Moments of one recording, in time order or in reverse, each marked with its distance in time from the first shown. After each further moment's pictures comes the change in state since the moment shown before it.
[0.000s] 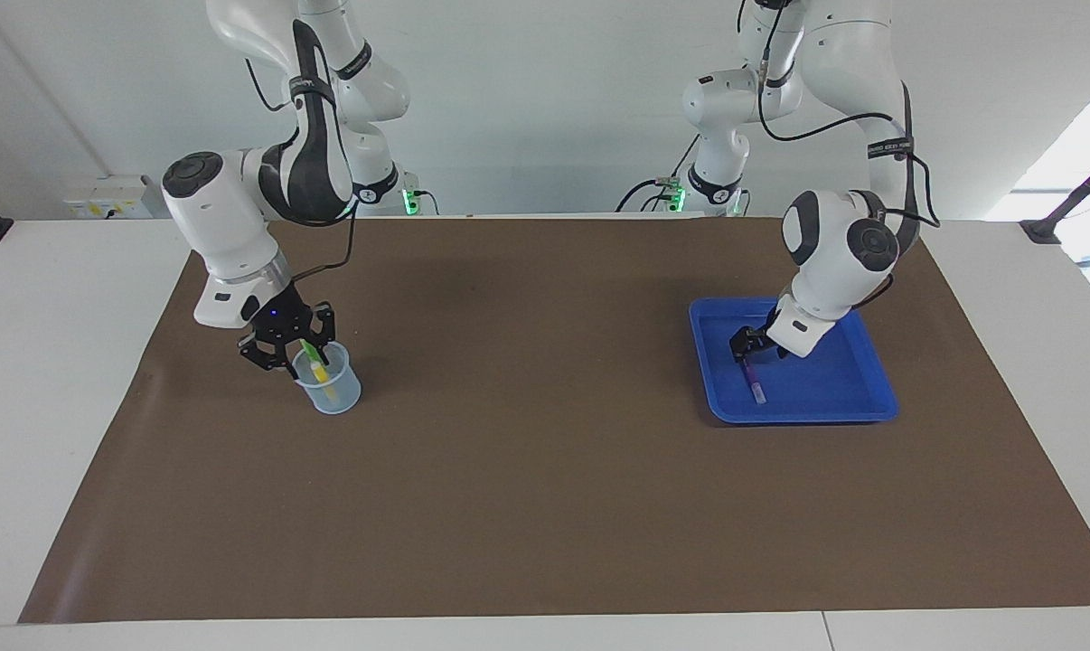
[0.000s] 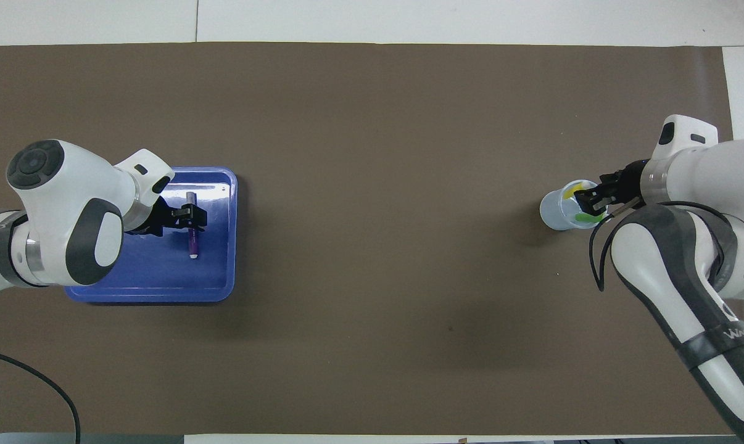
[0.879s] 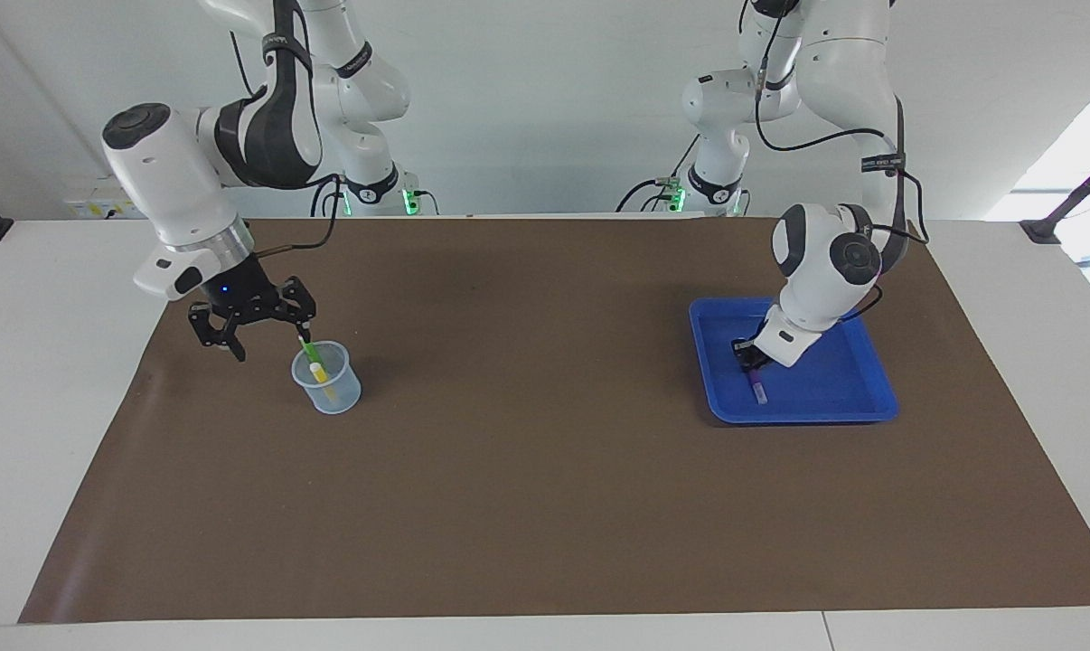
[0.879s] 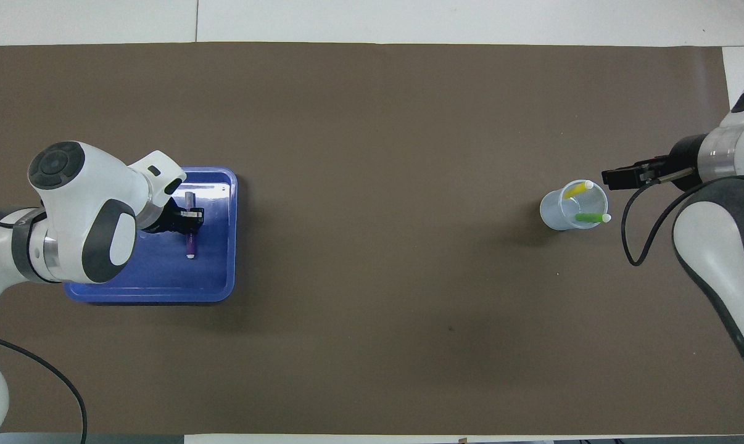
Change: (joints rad) left arm -0.018 0.026 0.009 0.003 0.033 0.026 0.001; right arm 0.000 -0.048 -0.043 0.177 0.000 -0.227 0.289
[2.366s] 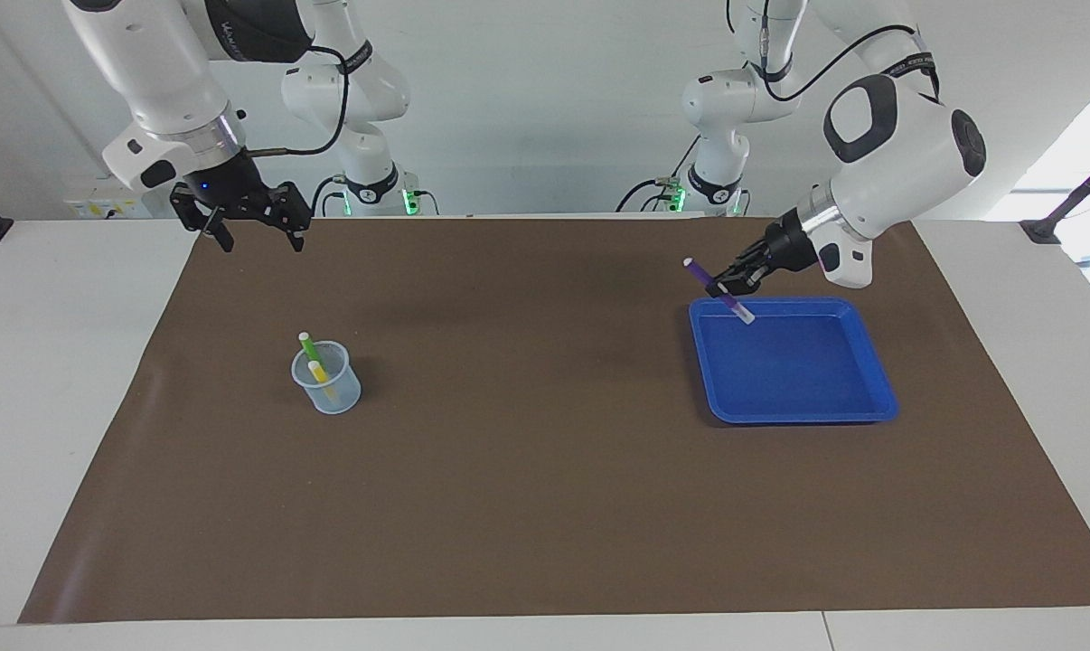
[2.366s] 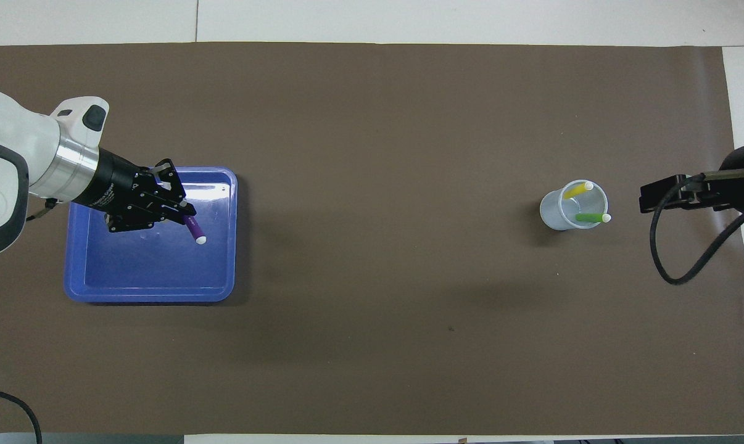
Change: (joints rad) left arm -0.022 -0.199 -0.020 0.302 -0.592 -0.505 -0.916; right arm 0.013 -0.065 0.048 0.269 -0.133 -0.520 0.358
